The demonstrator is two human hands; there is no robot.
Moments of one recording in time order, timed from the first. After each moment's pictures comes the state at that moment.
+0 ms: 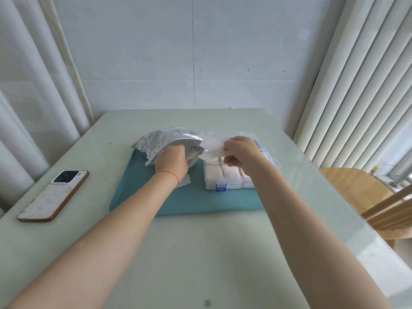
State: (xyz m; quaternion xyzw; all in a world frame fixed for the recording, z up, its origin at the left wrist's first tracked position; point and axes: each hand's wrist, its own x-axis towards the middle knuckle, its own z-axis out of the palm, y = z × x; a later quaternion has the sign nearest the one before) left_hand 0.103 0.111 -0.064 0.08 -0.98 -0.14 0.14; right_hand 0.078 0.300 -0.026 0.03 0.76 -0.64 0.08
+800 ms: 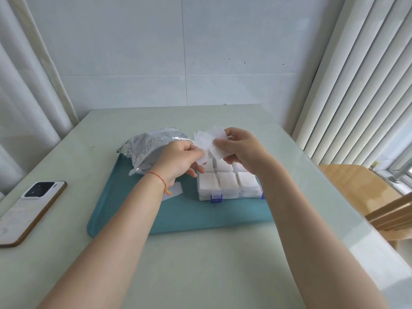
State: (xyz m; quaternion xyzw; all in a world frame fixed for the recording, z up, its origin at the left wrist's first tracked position) left_hand 0.102 0.143 -0.030 0.05 -0.80 -0.60 0.00; right_hand 0.044 0.319 -0.032 -0.13 0.72 -0.67 0.10
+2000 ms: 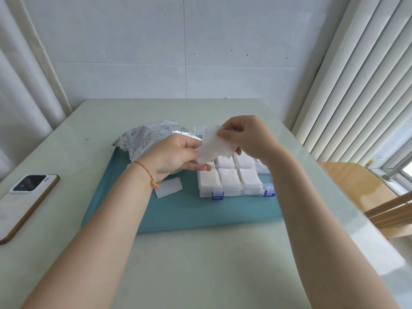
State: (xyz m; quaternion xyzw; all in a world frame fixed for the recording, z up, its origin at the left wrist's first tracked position) left_hand 0.110 0.124 -0.020 -0.07 -0.74 -0.65 -0.12; right_hand 0.058 0.320 0.000 -0.18 0.87 -0.47 -0.01
